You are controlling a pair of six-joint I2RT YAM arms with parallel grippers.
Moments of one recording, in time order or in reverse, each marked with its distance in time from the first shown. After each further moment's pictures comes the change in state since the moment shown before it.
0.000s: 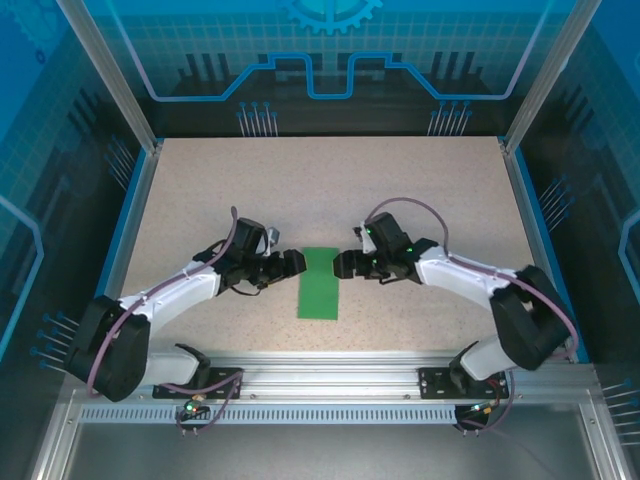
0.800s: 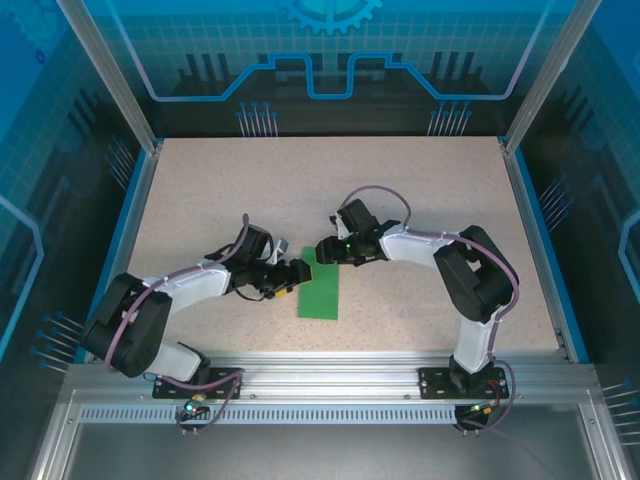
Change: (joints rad) left arm 0.001 0.145 -0.036 0.099 0.146 -0.002; right arm 0.011 0.350 0.254 0.044 -0.001 -0.030
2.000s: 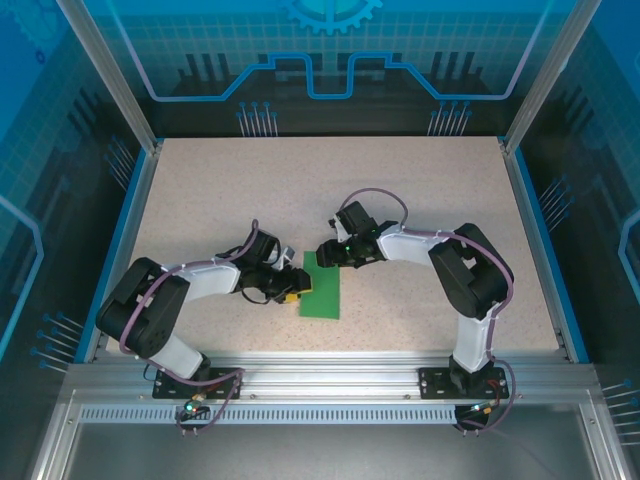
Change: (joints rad) left arm -0.031 0.110 0.003 0.046 0.063 -0.066; right arm 0.000 0.029 0.005 -0.011 0.008 -0.038
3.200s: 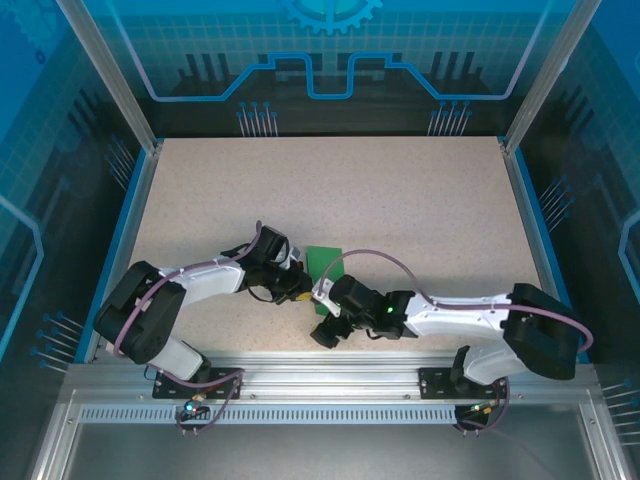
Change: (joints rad) left arm -0.069 -0.028 0.058 -0.068 -0.011 -0.145; right arm 0.491 -0.472 -0.438 0.100 0.336 -0.369
